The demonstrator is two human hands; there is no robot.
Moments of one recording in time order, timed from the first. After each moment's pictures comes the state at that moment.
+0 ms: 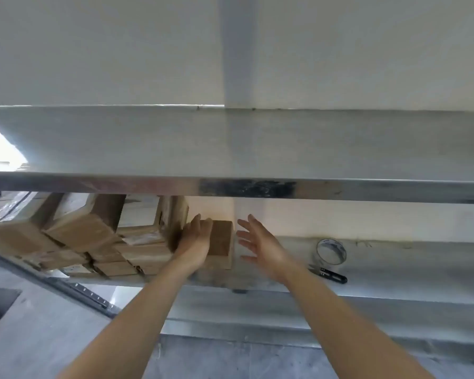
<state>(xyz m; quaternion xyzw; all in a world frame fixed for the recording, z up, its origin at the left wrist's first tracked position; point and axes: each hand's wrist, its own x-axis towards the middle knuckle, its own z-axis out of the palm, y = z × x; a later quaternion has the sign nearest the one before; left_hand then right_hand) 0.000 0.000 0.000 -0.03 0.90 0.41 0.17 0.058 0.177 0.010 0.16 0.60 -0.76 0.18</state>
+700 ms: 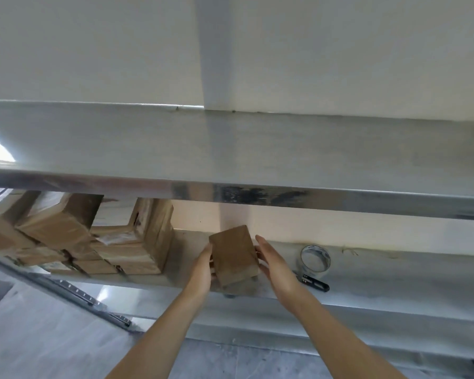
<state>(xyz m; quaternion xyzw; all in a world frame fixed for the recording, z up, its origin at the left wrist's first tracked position) 0.065 0.069 -0.020 -0.20 0.69 0.67 0.18 0.097 0.232 -0.018 0.16 0.66 -0.72 0.12</state>
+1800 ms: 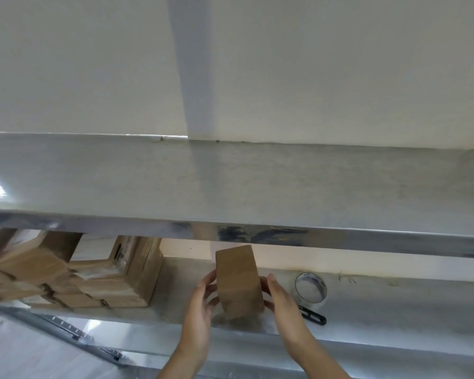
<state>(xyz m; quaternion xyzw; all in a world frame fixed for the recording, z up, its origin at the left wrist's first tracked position) 0.082 0.095 -0.029 -0.12 0.59 0.79 0.08 0.108 0.258 -0.040 0.20 0.68 -0.70 0.07</state>
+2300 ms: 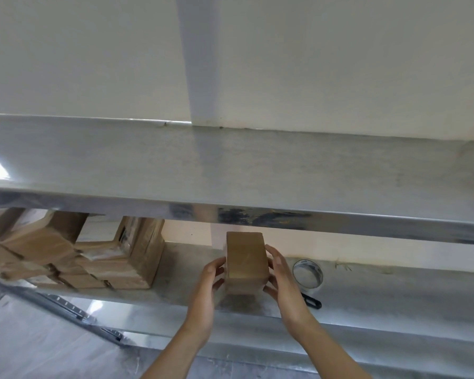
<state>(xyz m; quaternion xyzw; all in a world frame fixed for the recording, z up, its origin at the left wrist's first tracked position) 0.092 0.098 -0.030 -0.06 0.65 0.75 0.11 0.113 0.263 -0.024 0.15 0.66 -0.74 0.03</state>
